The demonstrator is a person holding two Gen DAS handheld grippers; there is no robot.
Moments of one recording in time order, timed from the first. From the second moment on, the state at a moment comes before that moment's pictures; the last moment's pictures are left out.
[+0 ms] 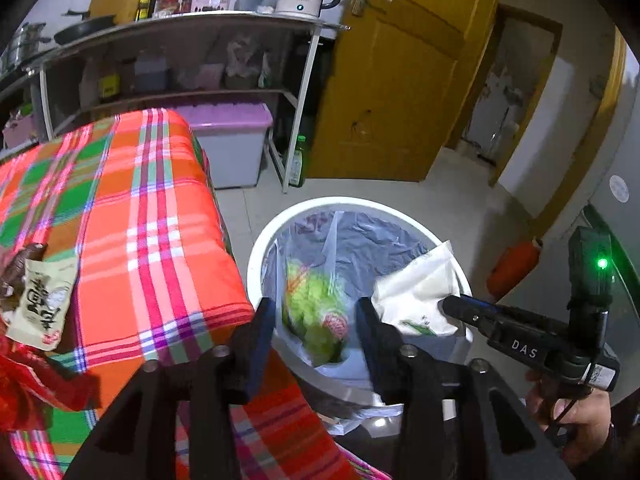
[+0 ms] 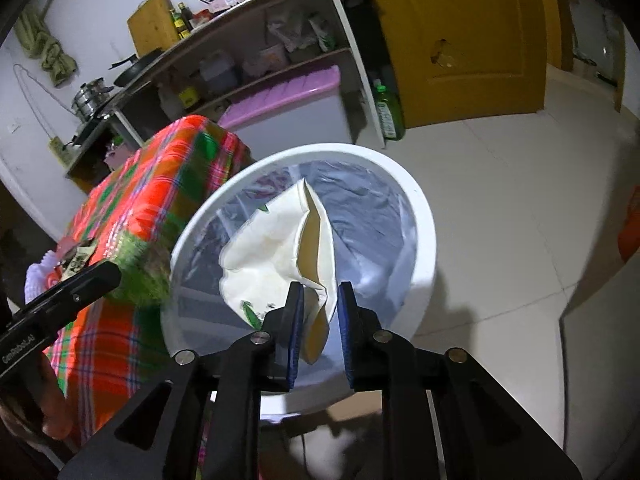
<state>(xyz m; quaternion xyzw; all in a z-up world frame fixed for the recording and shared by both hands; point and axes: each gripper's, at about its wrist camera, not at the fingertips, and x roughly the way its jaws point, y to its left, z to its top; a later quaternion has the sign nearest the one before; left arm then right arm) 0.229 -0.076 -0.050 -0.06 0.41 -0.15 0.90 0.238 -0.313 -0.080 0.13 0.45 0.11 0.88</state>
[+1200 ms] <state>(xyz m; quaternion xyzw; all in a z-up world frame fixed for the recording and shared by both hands) 0.097 0.030 0.010 -0.08 0.31 -0.05 0.95 0.154 -0.199 -0.005 0.05 0.37 0.28 0.89</state>
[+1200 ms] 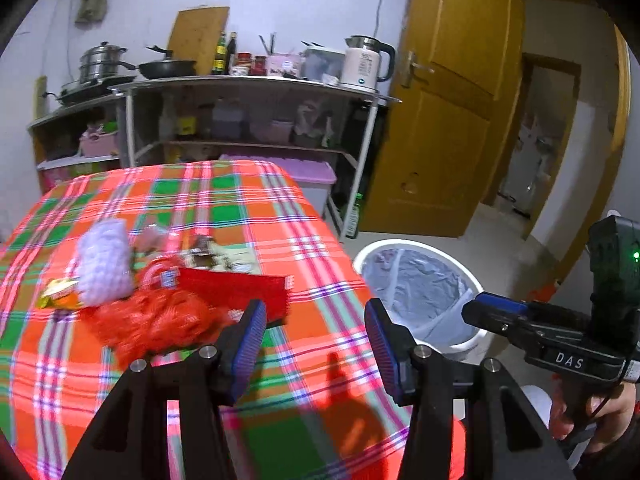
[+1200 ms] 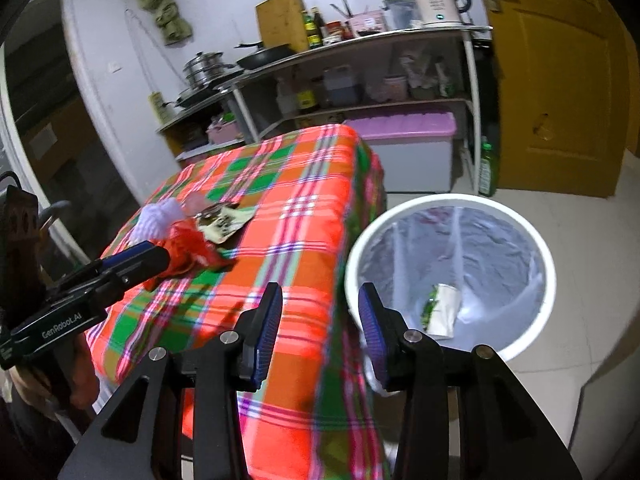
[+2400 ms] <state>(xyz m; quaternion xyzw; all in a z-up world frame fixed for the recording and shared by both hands) 0.102 0.133 -0.048 -0.12 0.36 0.07 0.92 0.197 -0.071 -0.021 -0.02 0.39 0.37 0.84</state>
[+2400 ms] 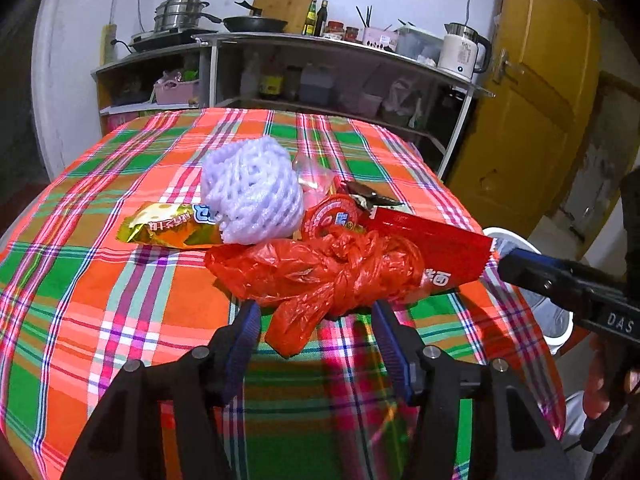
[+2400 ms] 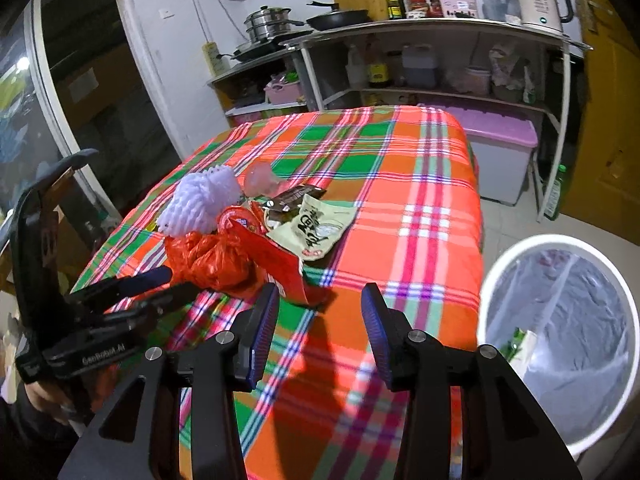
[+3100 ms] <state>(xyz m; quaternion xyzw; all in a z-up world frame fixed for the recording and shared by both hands) 0.096 0.121 -0.051 -0.12 0.37 0.05 0.92 0.182 -0.065 -0.015 -0.02 0.38 0.40 0.83</state>
